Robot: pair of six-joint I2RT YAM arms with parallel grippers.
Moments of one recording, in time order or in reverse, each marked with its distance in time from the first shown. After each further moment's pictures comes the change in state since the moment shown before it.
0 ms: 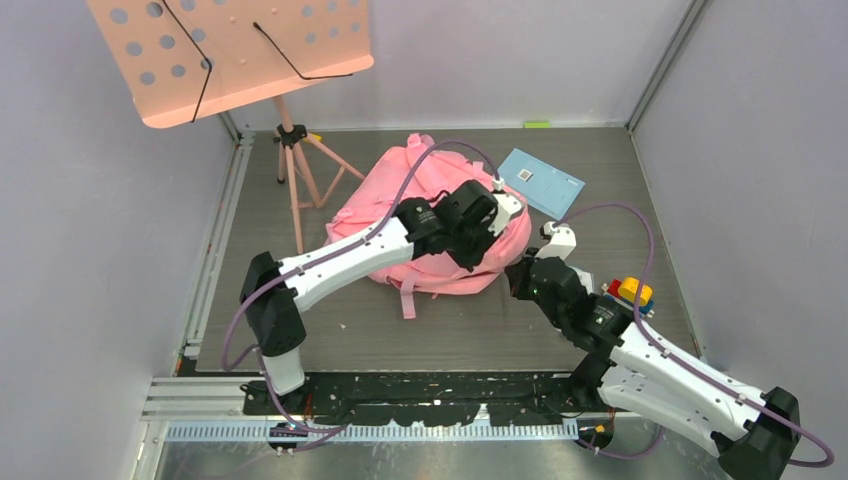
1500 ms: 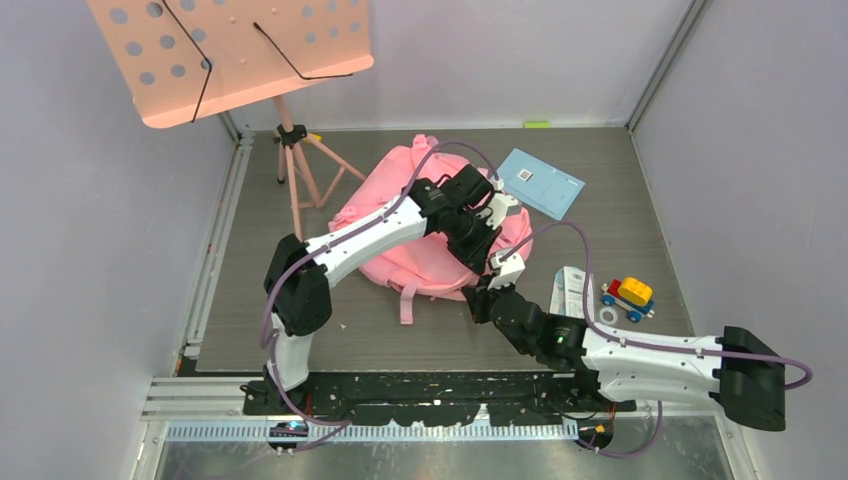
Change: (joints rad) left arm 0.123 0.173 0.153 -0.175 0.388 0.024; right arm 0.372 0.172 -0.147 0.458 0.158 -0.129
